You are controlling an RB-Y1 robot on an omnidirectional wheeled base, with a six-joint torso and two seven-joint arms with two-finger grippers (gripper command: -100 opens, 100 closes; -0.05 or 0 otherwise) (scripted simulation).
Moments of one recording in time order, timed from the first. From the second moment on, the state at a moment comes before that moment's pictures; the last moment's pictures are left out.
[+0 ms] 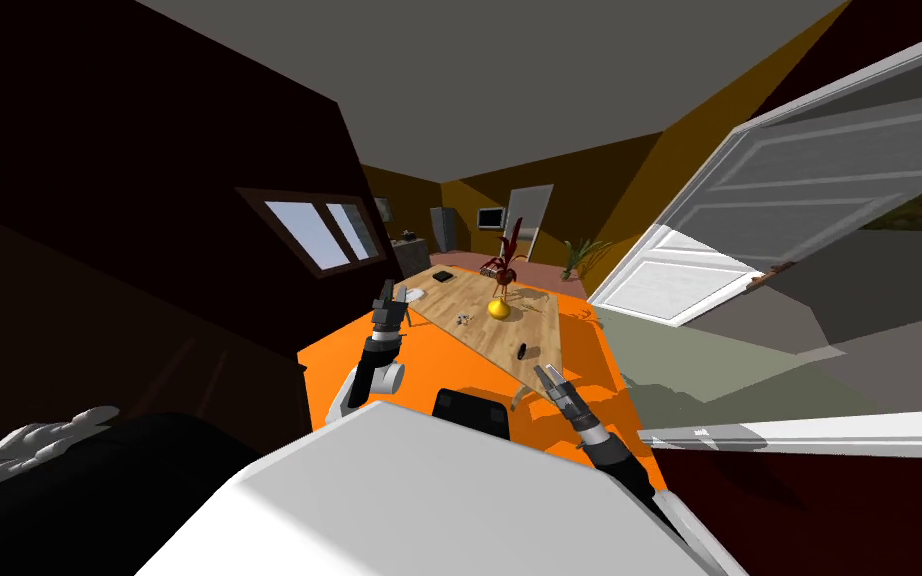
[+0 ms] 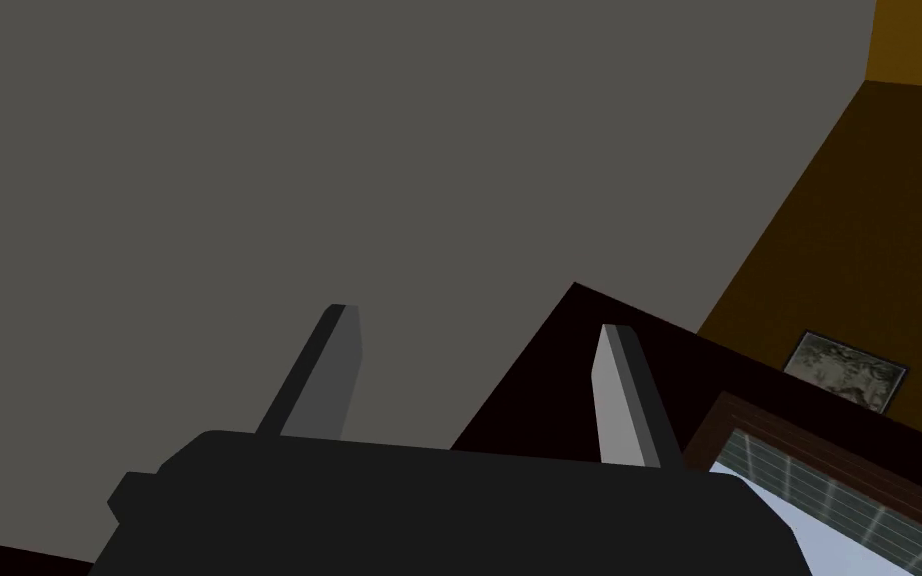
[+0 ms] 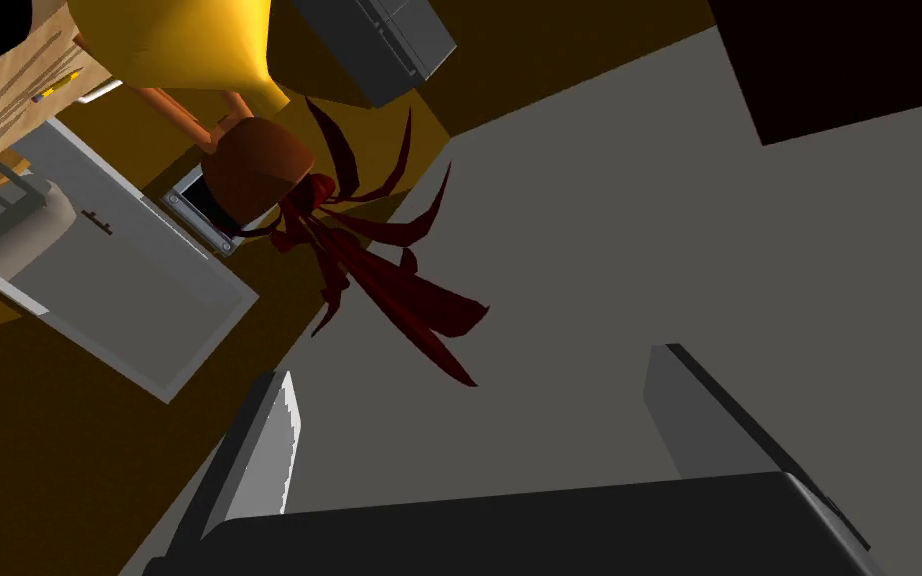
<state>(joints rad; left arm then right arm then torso) 0.49 0.04 0.02 -2.26 -0.07 -0.53 0.06 0.59 -0.57 0.14 -1.69 0.24 -0.72 0.35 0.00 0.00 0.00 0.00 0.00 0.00</state>
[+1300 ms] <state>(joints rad) 0.49 0.04 0.02 -2.26 -0.07 -0.53 0.06 0.59 -0.83 0.27 -1.34 0.42 -0.76 0.52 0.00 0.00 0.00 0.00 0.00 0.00</state>
